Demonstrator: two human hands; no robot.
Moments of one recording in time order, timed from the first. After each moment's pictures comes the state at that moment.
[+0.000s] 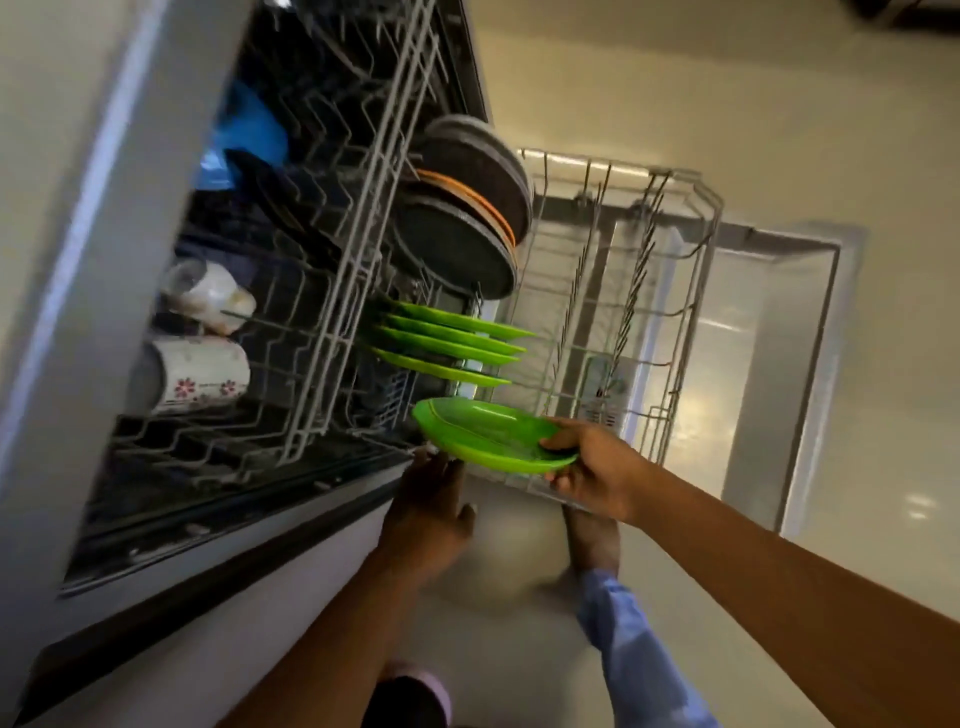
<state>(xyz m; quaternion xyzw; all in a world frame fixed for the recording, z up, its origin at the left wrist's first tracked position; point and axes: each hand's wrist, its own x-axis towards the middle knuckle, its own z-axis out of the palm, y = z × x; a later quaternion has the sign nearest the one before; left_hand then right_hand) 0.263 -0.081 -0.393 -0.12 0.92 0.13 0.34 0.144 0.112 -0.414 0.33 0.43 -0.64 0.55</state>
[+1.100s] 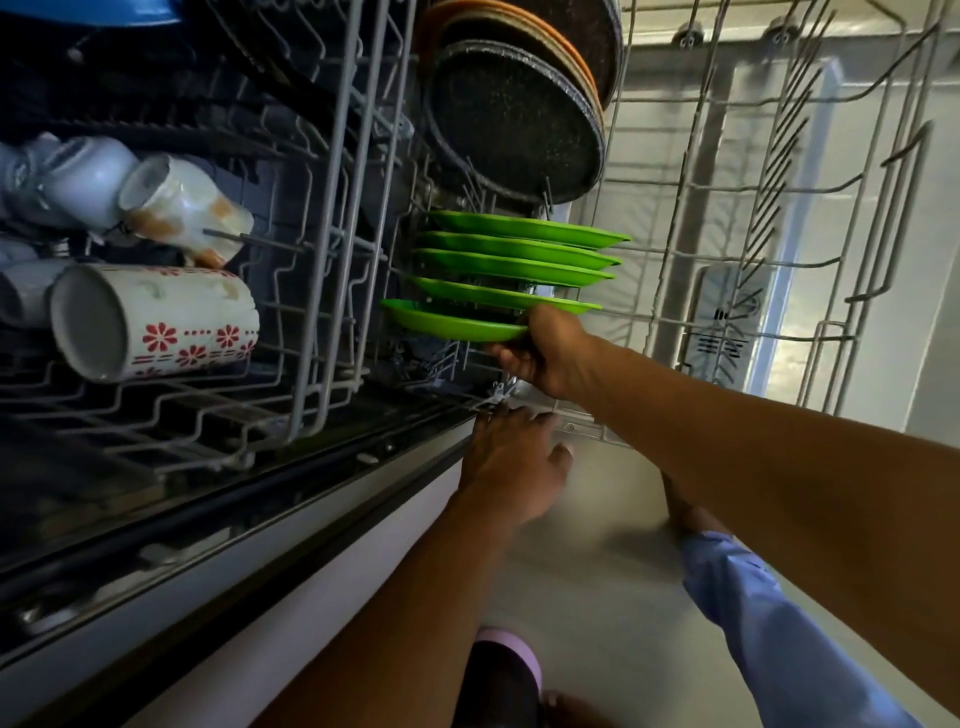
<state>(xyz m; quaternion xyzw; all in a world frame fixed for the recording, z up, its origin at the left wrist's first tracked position) 0.253 -0.103 -0.464 -0.09 0.88 0.13 0.44 0.130 -0.061 -0.499 0.37 0.41 -0.67 0.49</state>
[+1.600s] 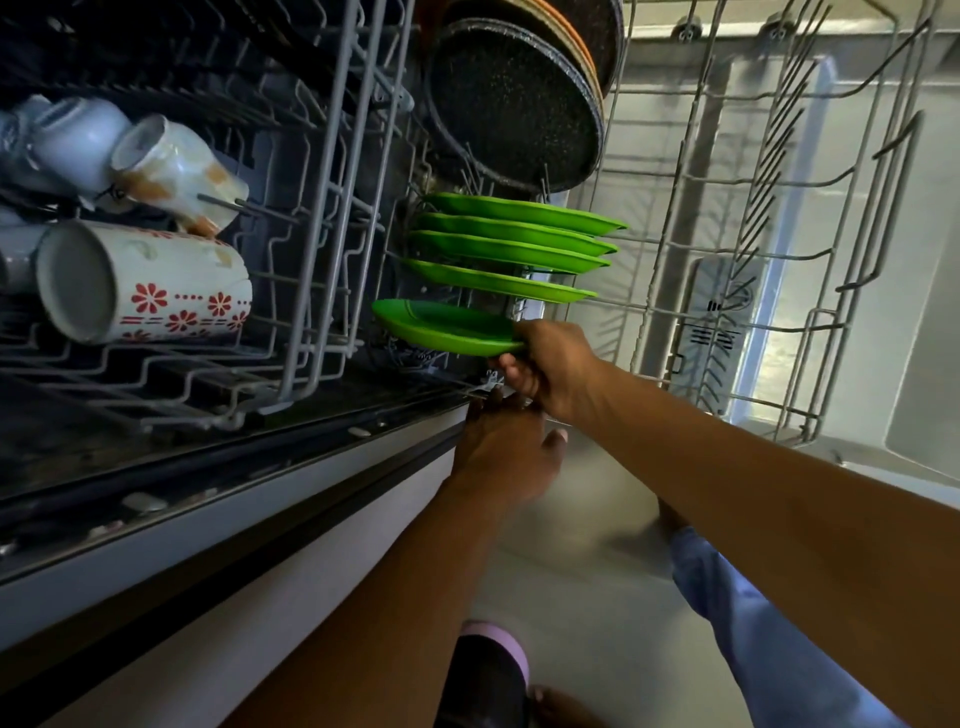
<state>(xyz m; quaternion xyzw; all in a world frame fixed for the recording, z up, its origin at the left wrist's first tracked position) 0.259 -0.099 -0.463 -0.11 0.89 0.13 0.43 0.163 -0.046 -0.502 0.36 0.45 -0.66 0.48</state>
